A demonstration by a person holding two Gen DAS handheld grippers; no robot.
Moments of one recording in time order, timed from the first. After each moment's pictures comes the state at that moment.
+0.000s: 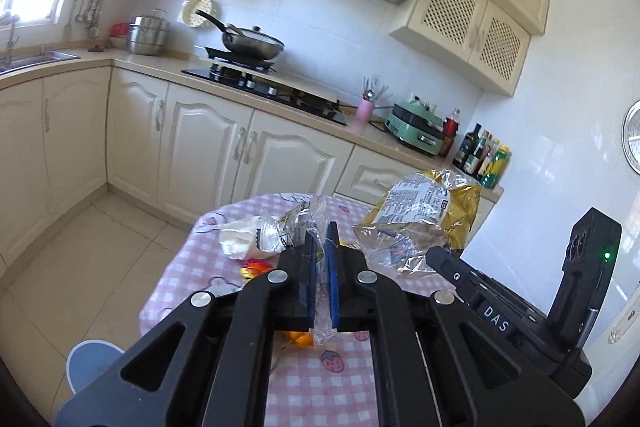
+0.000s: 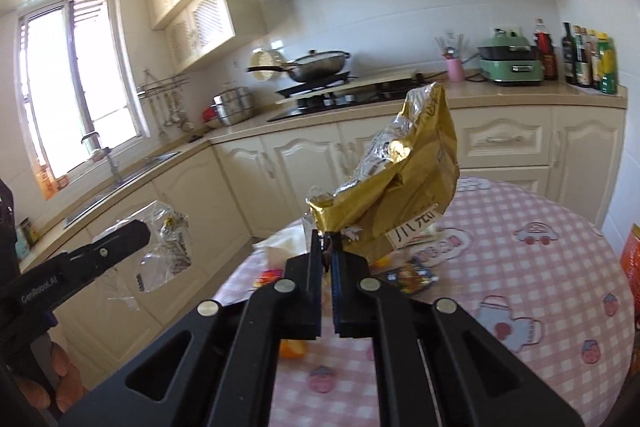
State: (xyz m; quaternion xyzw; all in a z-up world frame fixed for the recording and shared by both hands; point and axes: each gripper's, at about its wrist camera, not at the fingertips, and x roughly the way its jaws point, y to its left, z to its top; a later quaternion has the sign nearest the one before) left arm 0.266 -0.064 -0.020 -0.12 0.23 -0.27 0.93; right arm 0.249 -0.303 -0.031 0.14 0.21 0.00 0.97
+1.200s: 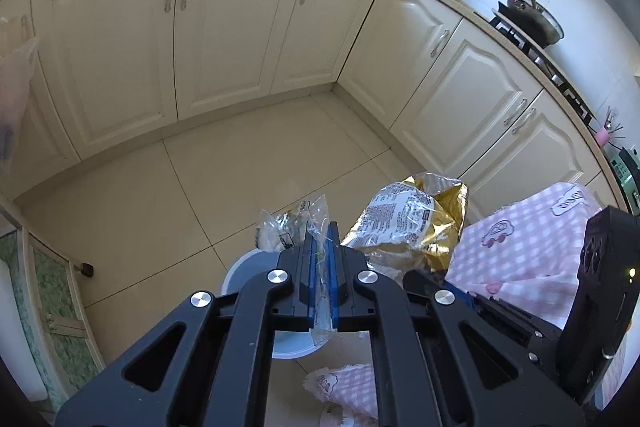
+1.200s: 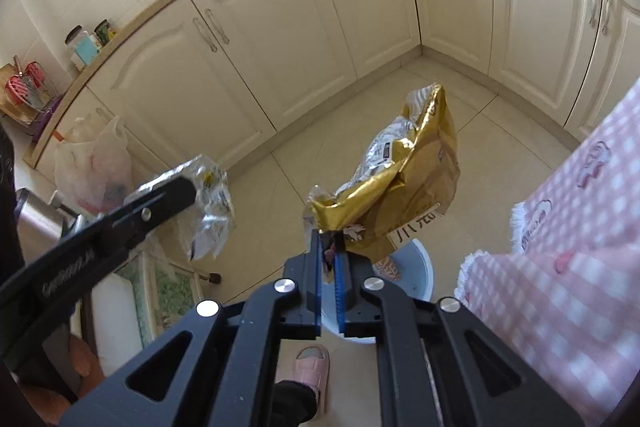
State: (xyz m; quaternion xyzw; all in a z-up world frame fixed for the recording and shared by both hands) left arm 0.343 0.231 -0.214 -0.20 0.40 0.08 0.89; right arm 0.418 0.085 -0.238 0.03 0.49 0.27 0.82
